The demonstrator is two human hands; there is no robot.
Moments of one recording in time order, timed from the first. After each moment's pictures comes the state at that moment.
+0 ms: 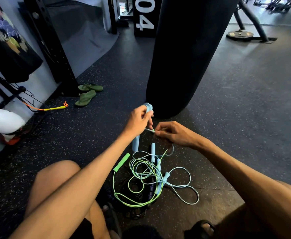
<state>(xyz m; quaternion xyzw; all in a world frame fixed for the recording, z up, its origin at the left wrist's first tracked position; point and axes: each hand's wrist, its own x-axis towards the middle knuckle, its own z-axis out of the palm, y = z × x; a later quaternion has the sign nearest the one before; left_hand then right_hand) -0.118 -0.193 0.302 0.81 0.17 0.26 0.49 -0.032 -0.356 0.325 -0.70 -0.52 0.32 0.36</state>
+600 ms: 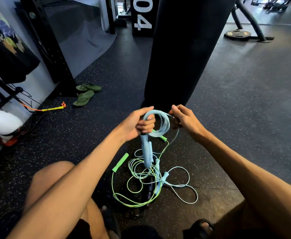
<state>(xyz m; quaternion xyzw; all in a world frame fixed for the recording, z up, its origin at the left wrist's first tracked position) -0.129 -0.198 0.329 0.50 0.07 -0.05 0.86 -0.004 -0.359 0.330 -0.74 -0.33 0.21 0.55</state>
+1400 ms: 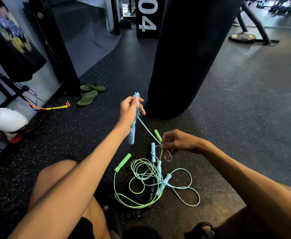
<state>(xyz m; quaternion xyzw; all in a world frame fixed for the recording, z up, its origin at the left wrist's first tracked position) -0.121 -0.163 0.317 0.64 0.23 0.35 0.64 -0.020 -0.363 0.298 -0.71 -0.43 0.46 0.31</state>
